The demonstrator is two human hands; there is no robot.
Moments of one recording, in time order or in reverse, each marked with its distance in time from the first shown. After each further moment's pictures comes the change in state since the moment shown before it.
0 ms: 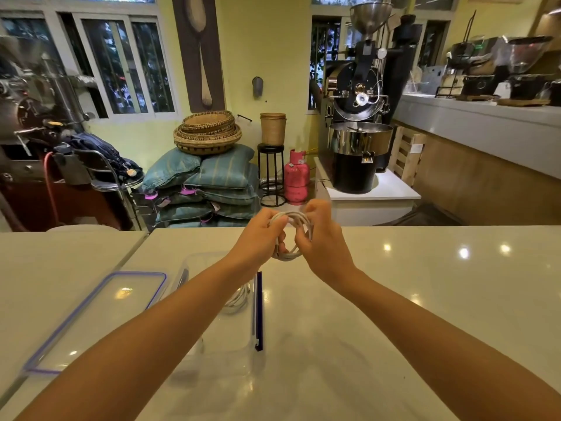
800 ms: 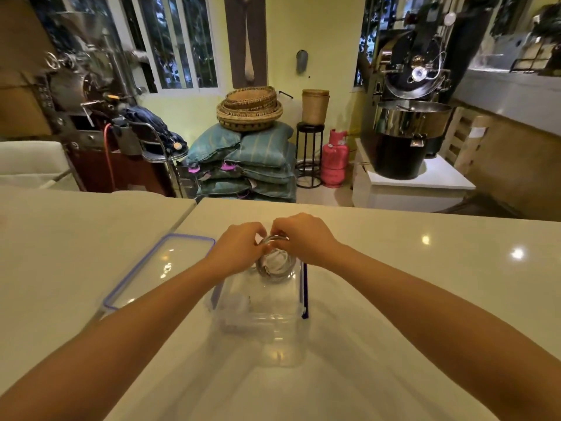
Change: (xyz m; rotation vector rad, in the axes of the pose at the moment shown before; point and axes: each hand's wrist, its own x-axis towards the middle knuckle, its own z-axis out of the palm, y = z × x) left_hand -0.035 -0.061 -0.091 0.878 0.067 -0.123; right_hand 0.006 -0.034 0.080 -0.332 -0.613 -0.221
